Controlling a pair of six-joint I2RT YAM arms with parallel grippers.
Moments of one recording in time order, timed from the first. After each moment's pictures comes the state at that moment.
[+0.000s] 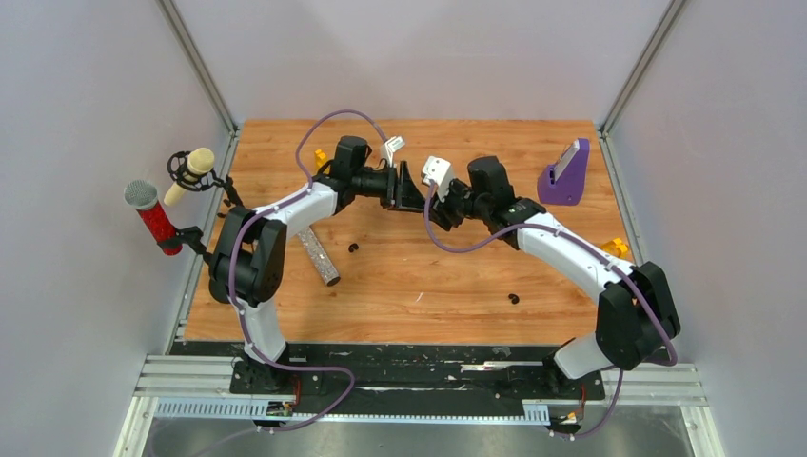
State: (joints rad) left arm -0.43 1.85 1.28 0.03 0.99 -0.57; right arm 0.55 1.48 1.09 -0.13 -0.40 -0.44
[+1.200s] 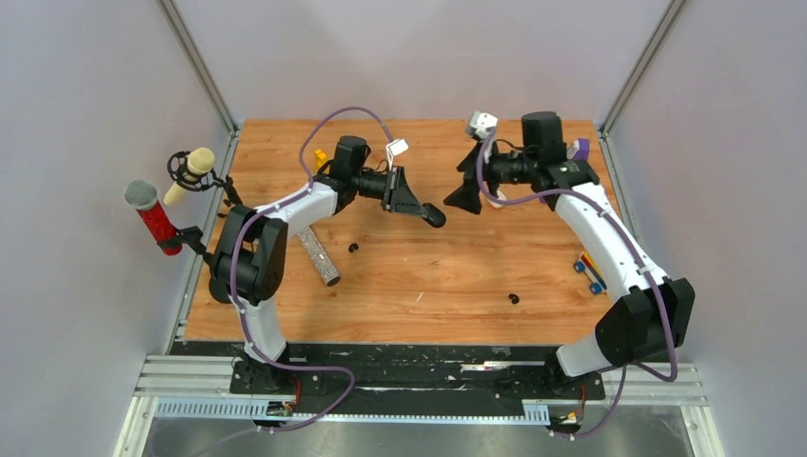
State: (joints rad) left arm -0.42 1.87 1.28 0.10 1.16 -0.49; right arm 0.34 1.47 1.39 -0.50 -0.81 -0.45
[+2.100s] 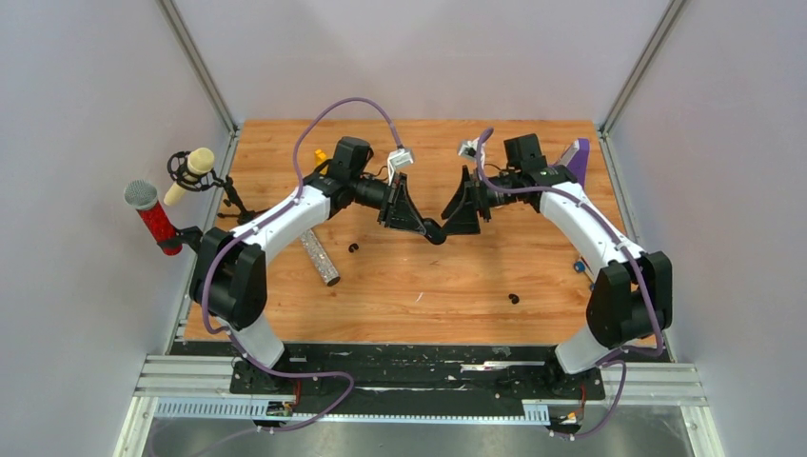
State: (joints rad) left arm -0.48 1.68 1.28 -0.25 1.23 -0.01; right arm 0.28 1.57 1.32 -0.63 -1.24 -0.28
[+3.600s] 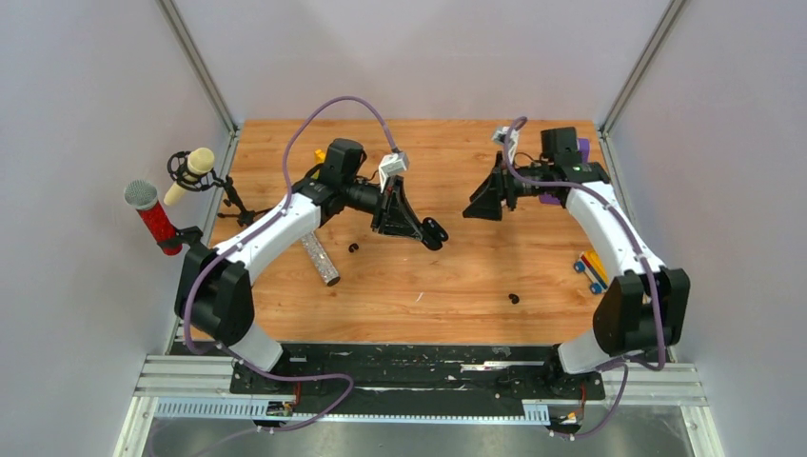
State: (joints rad) left arm -0.50 1.60 1.26 -0.28 1.28 0.09; right arm 0.16 1.55 1.33 -0.68 -1.14 -0.30
